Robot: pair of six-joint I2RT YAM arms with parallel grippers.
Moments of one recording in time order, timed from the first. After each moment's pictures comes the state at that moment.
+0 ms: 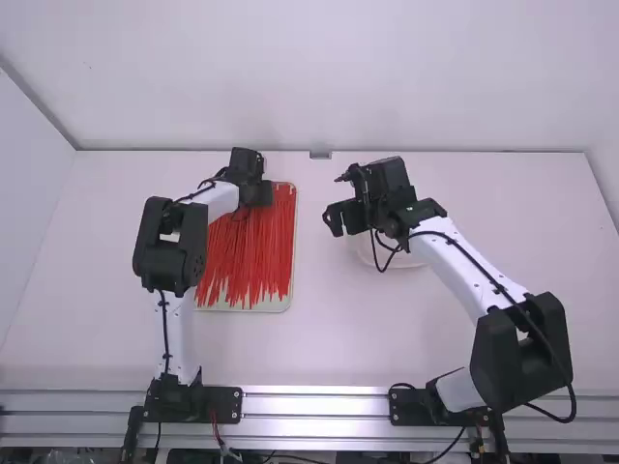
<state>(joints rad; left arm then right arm) -0.12 2.21 1.49 -0.23 0.09 -0.17 0.38 1.58 1.15 -0.45 -0.30 0.05</state>
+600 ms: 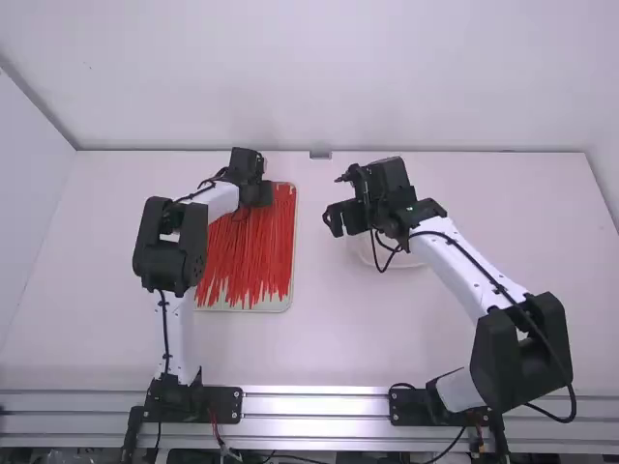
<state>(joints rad) -0.12 2.21 1.49 -0.23 0.09 -0.16 0.38 1.58 1.15 -0.45 -0.30 0.05</state>
